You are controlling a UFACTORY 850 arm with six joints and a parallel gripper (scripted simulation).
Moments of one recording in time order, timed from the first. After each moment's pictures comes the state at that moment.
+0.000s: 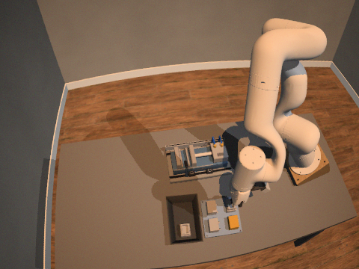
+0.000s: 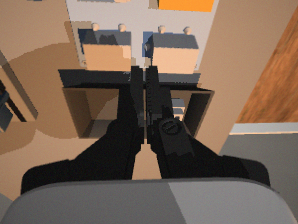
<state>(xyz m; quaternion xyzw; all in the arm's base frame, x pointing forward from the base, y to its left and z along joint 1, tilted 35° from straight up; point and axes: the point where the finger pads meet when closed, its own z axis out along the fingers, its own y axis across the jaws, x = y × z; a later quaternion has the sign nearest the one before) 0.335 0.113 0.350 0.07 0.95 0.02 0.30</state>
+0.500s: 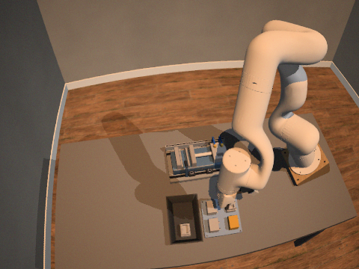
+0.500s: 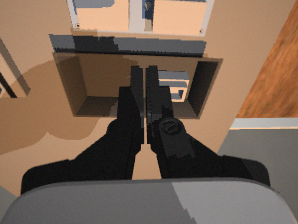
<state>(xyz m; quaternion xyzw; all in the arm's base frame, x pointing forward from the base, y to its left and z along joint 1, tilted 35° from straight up) 0.373 0.107 0.389 0.07 0.95 0.01 0.30</state>
